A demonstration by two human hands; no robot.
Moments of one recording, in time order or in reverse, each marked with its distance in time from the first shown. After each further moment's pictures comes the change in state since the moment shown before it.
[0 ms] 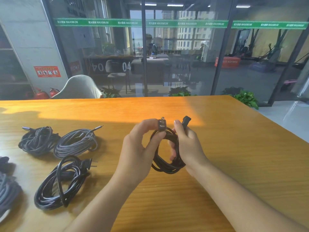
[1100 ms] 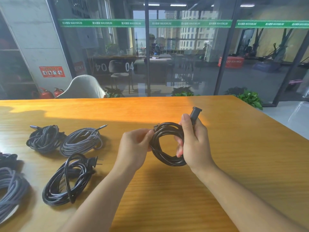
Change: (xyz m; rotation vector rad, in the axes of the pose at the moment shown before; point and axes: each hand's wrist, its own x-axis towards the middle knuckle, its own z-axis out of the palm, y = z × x) left_hand 0.010 -0.016 -0.010 -0.118 -0.012 -0.459; right_hand -0.016 -0.013 0.005 0.014 0.035 -0.408
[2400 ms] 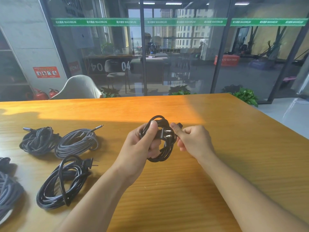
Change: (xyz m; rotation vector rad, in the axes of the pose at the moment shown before) left_hand -0.015 0.019 0.006 -0.494 -0.375 0.048; right_hand 0.027 0.025 -0.029 -0.663 -0.018 0.336
